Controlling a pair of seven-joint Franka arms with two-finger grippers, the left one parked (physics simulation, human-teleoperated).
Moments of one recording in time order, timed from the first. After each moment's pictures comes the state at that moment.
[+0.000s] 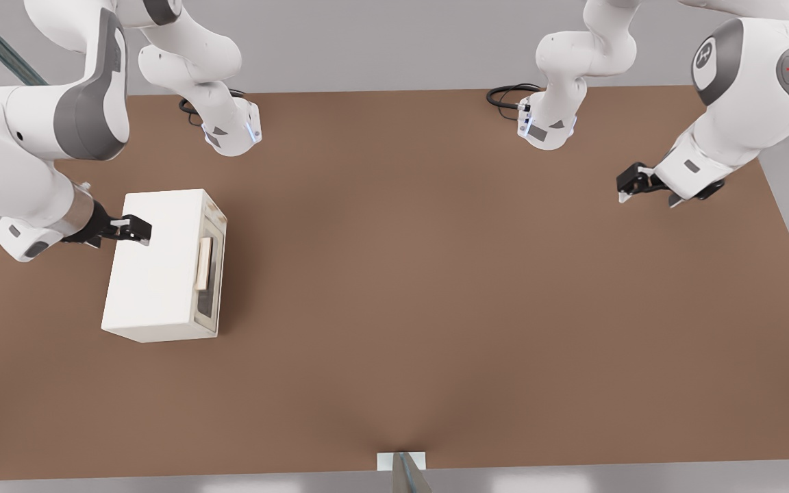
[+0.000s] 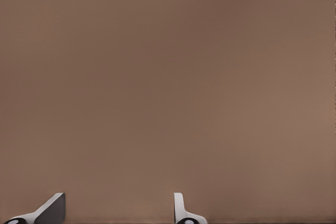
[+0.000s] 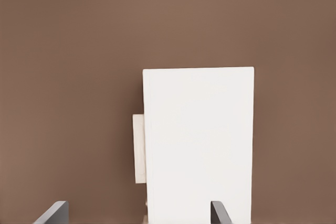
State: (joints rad) arm 0.16 0.19 -0.13 -1.34 0.00 1.42 0.00
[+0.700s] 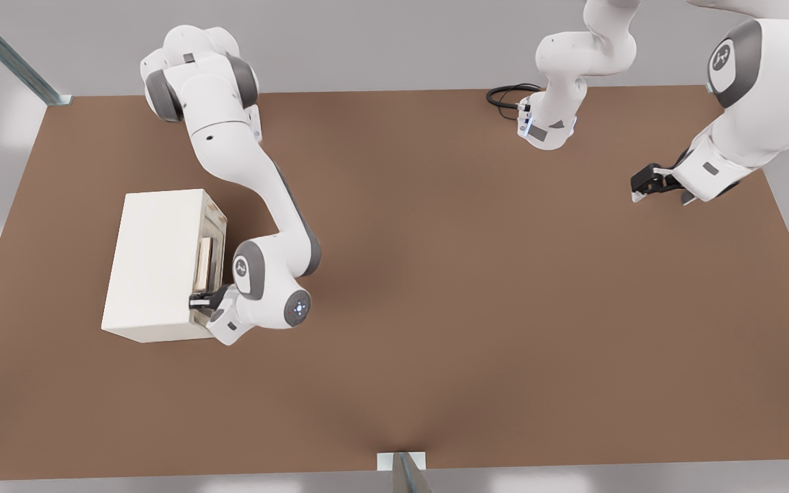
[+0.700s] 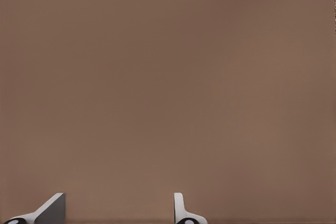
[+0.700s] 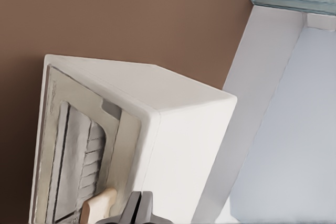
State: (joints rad) arm 0.57 0.81 -0.24 -1.18 -0.62 1.32 0.22
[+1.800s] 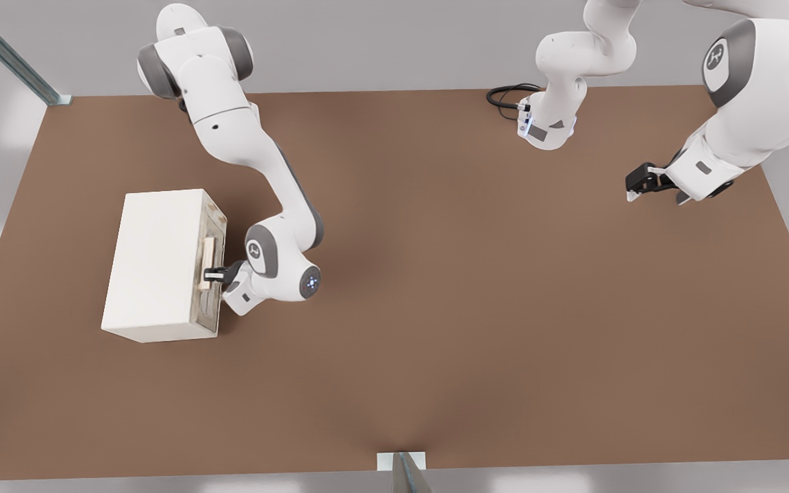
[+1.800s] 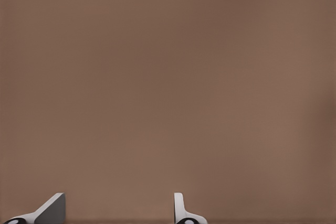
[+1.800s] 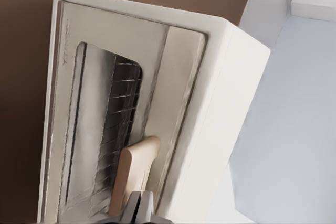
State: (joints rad) arm 0.63 0.65 -0.20 -1.52 -0.64 1.40 0.43
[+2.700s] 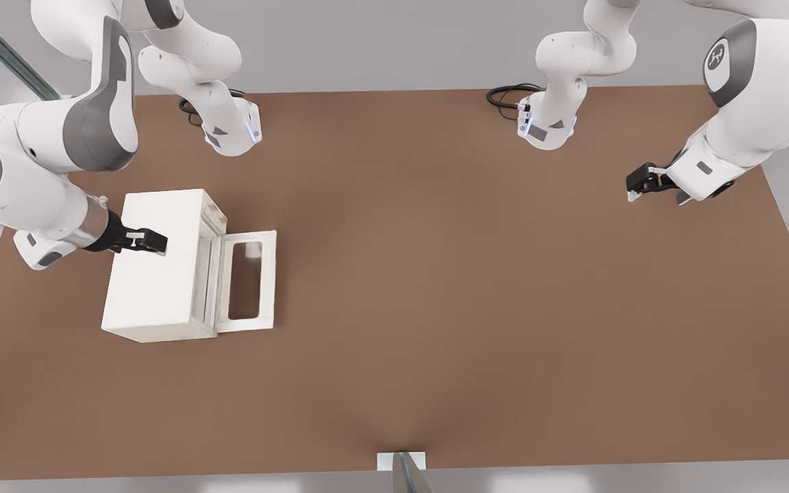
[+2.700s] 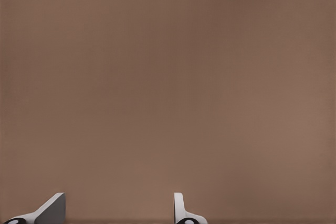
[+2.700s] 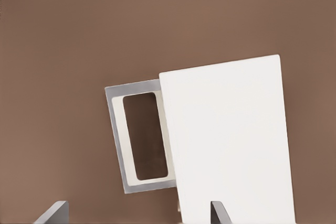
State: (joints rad) arm 0.20 0.21 -0.17 -1.36 0.09 1.46 0.13
